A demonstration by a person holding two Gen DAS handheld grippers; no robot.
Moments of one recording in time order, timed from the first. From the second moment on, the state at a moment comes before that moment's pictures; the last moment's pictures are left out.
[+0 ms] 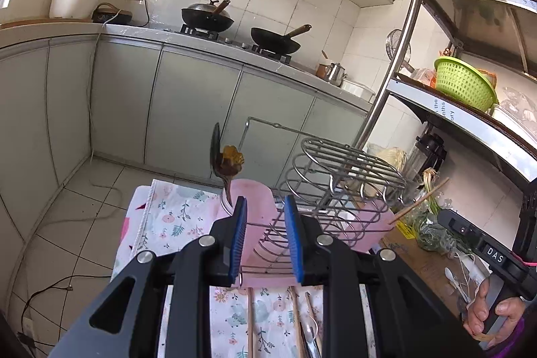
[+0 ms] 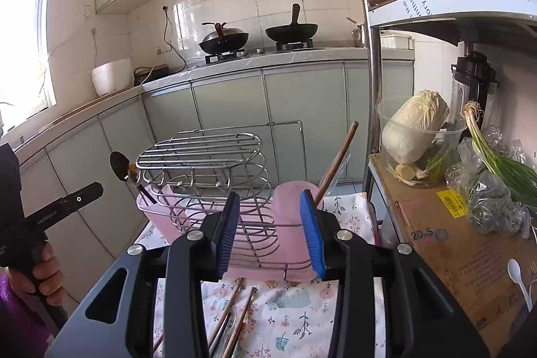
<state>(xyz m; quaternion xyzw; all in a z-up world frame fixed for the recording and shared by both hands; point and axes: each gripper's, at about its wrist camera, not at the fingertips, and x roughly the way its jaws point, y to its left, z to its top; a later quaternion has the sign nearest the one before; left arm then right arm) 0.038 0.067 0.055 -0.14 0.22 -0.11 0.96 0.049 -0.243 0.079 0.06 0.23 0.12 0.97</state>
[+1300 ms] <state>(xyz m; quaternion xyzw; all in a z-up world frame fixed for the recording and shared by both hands) 0.085 0.038 -0.091 -0.11 0.47 -0.13 0.87 0.133 -0.198 -0.115 0.18 0.53 0.16 0.81</state>
